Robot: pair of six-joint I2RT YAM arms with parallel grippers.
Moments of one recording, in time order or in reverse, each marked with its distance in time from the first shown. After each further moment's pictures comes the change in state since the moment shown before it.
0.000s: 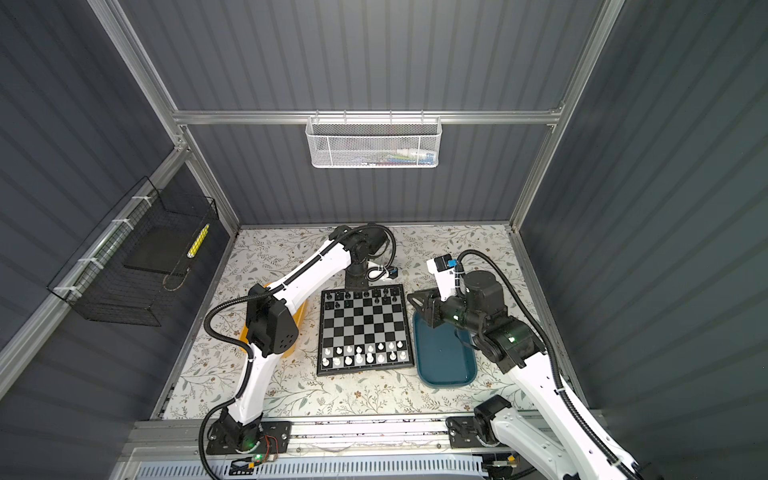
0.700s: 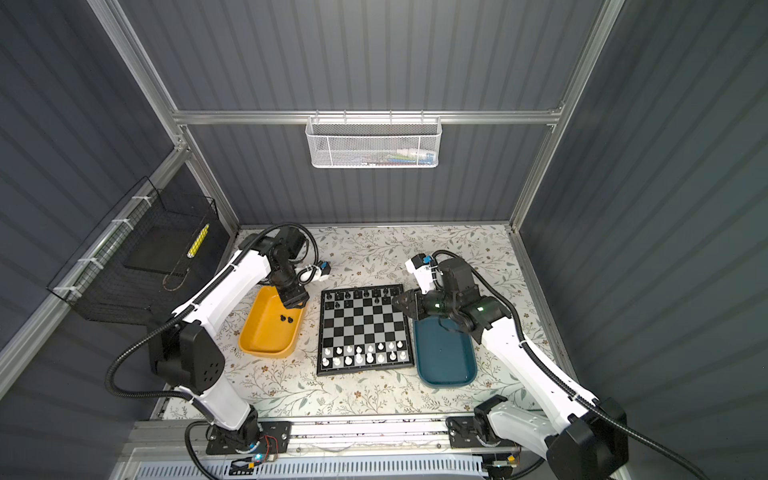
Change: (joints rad) left arm 0.381 -0.550 -0.697 0.097 0.205 -0.155; right arm -0.002 0.288 0.014 0.054 -0.164 0.010
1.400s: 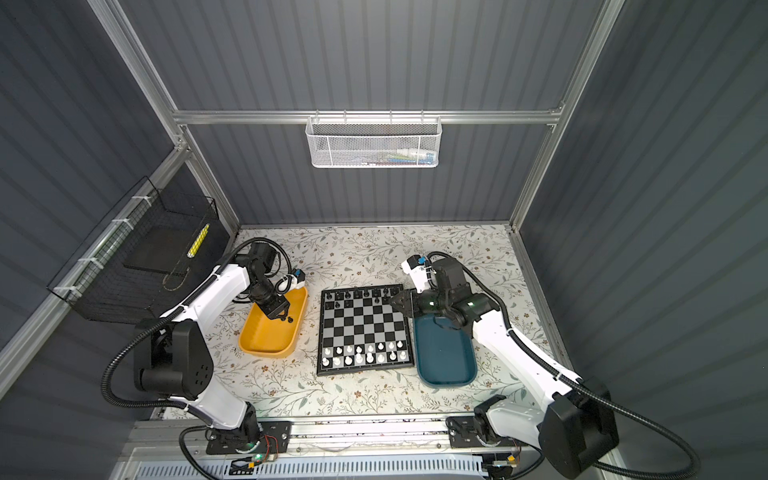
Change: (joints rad) left arm 0.189 -0.041 -0.237 0.184 0.050 -0.020; right arm 0.000 0.070 -0.024 0.064 -0.003 0.011
